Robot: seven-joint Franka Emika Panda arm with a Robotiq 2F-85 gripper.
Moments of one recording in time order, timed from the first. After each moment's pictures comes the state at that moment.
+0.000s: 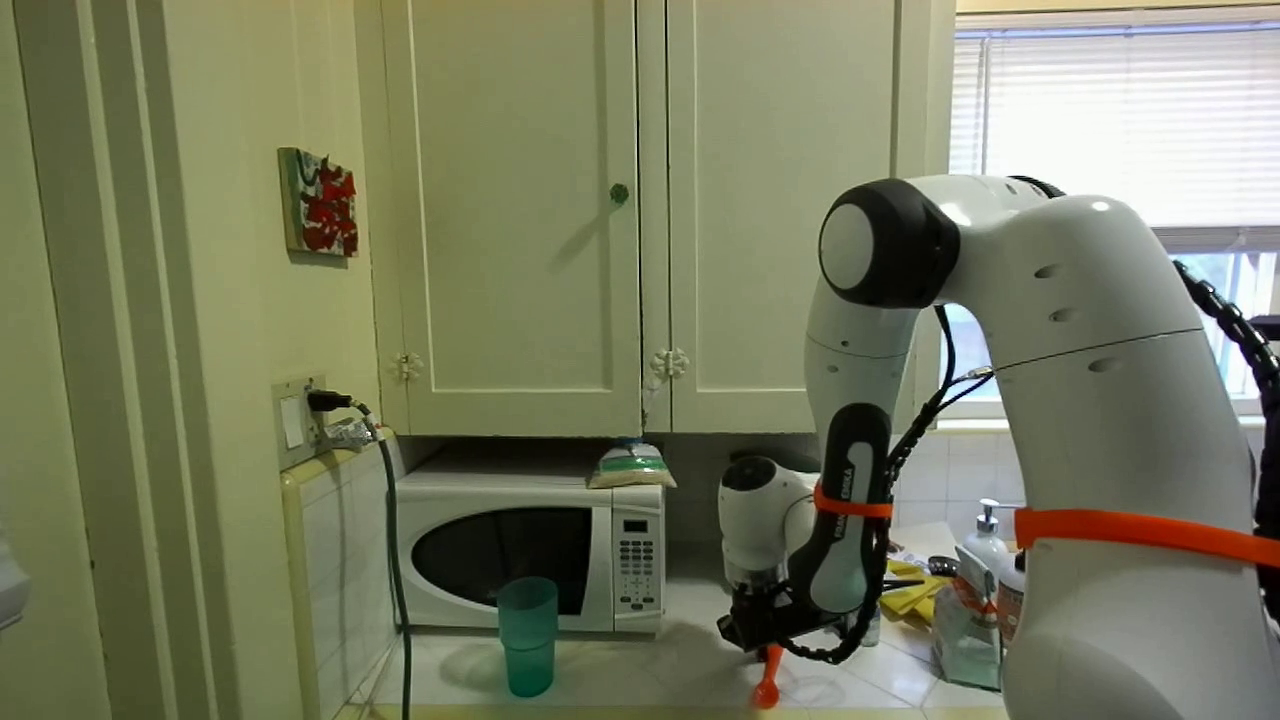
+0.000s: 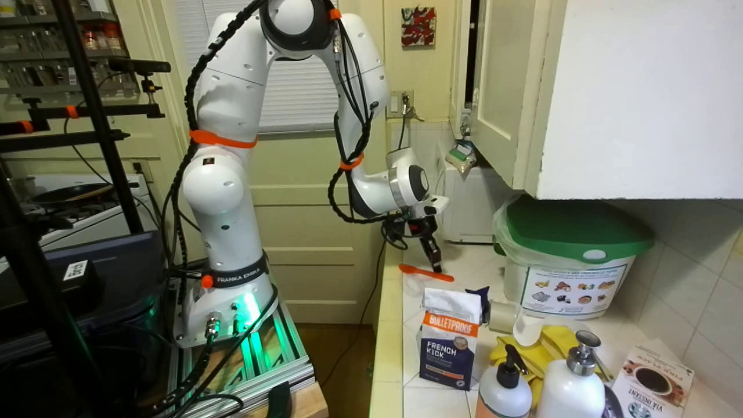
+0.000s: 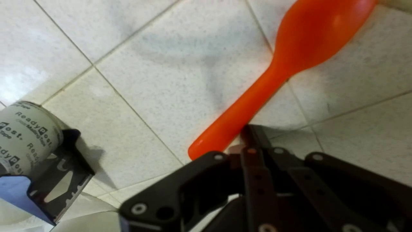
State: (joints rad) arm -0.13 0.32 -0.17 -2.47 -1.17 2.98 1.21
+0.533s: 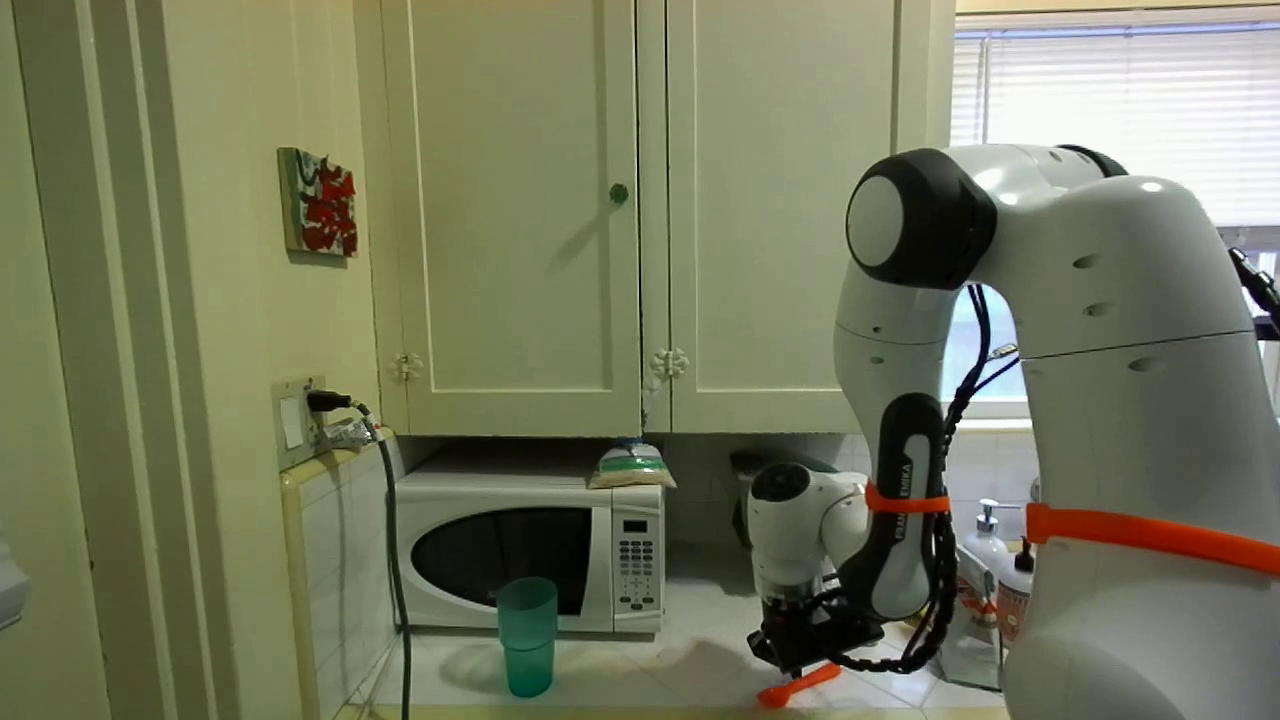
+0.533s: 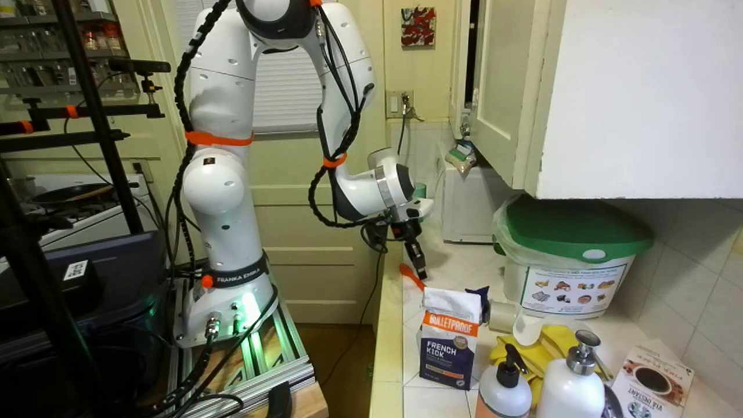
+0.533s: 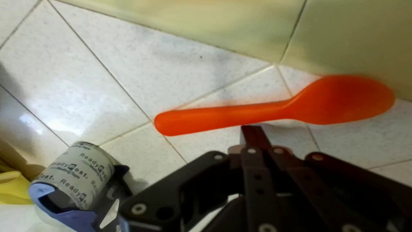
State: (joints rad) arm -0.12 0.21 -0.24 -2.60 -1.41 2.99 1.37
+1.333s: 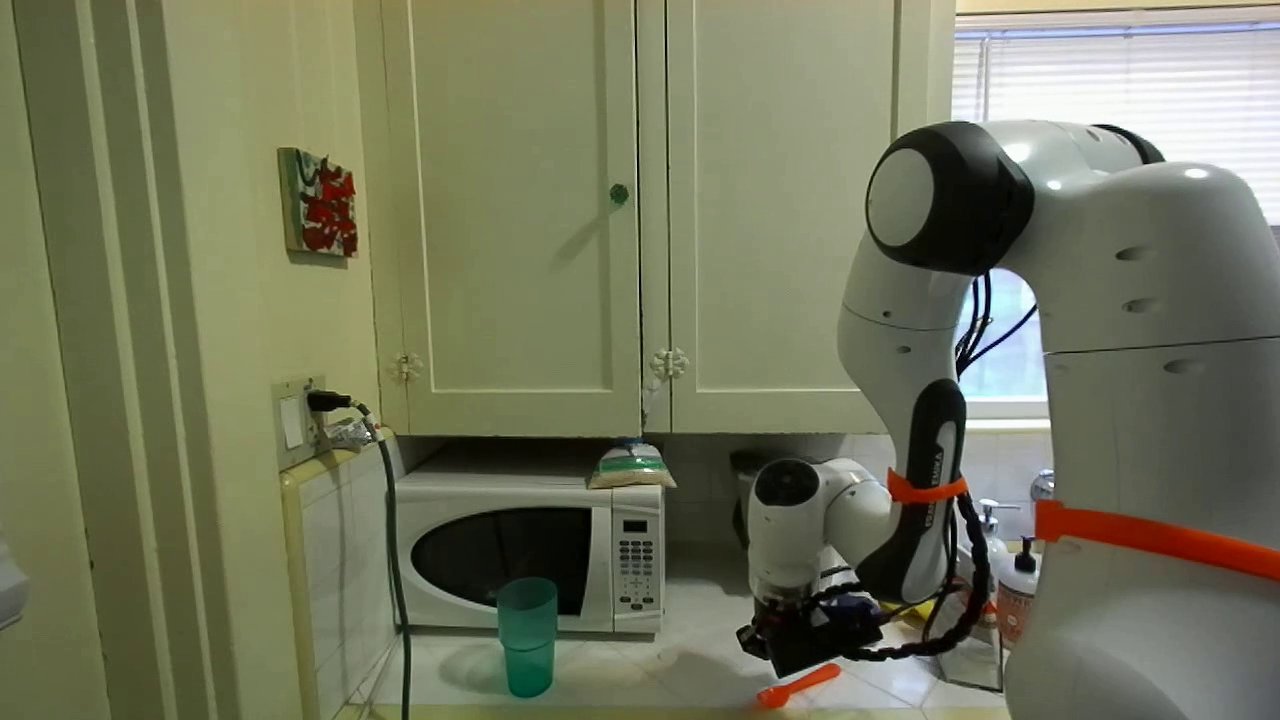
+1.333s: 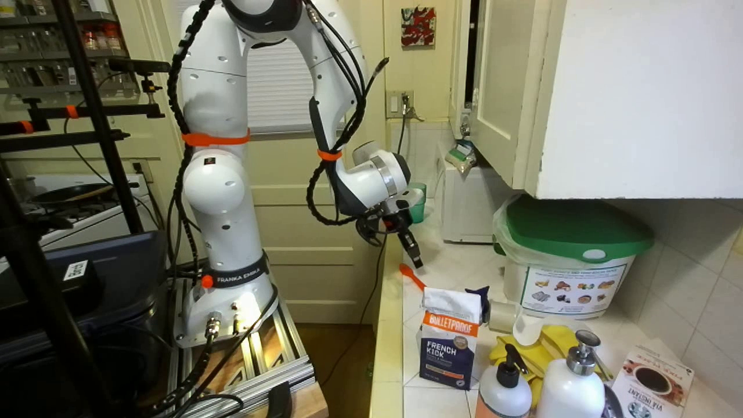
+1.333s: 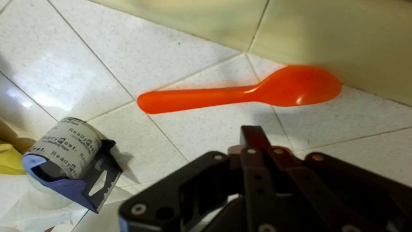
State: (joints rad) arm -0.11 0.14 -0.21 -2.62 -1.69 3.00 1.64
